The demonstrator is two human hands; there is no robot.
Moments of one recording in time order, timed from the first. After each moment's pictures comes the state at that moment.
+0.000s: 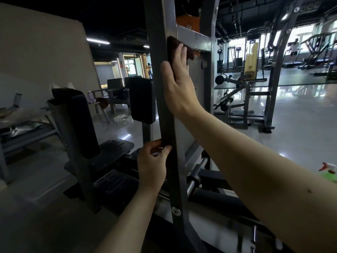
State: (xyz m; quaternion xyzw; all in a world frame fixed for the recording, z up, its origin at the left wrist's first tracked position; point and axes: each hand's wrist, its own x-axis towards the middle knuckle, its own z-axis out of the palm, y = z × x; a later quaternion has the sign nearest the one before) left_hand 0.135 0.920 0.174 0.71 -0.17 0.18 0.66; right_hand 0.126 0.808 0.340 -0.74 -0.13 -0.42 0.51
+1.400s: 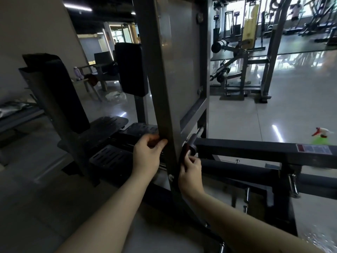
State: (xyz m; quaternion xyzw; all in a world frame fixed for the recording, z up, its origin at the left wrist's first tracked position) left_hand 0.143 0.939 0.101 0.78 -0.16 0.13 0.59; right_hand 0.086 0.821 0.008 -0.77 0.15 -0.24 0.58
